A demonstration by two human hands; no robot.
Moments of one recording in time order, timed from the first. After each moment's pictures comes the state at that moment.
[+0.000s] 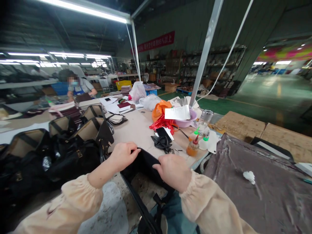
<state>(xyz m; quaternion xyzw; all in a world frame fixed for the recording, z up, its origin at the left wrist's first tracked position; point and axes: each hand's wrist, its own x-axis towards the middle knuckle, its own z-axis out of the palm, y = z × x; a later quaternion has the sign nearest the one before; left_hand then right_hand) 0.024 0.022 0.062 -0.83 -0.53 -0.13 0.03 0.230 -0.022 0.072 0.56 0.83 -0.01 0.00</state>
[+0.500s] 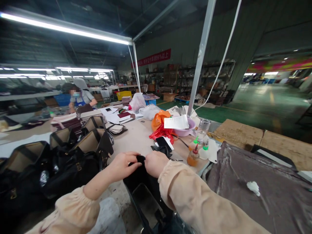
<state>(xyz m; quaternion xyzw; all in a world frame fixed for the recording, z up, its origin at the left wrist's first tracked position) 0.011 0.026 0.074 -0.87 -0.44 -0.19 -0.08 0.185 0.030 0.084 0.52 0.85 -0.01 -0.01</state>
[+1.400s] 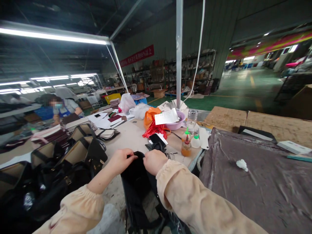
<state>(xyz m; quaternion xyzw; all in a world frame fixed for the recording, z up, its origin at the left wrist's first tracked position) 0.033 0.060 0.060 -0.85 -0.50 -0.16 -0.05 0.210 0.024 0.065 0.60 0.79 -0.06 -0.08</state>
